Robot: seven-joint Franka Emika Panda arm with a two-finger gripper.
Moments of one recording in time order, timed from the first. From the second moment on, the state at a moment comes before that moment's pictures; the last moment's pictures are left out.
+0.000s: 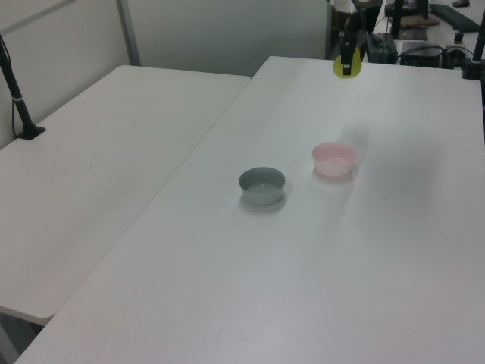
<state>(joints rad) -0.35 0.35 0.09 -1.43 -0.16 1.81 -0.36</state>
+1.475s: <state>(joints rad) 0.00 0.13 0.10 -1.75 -0.16 1.78 -0.05</state>
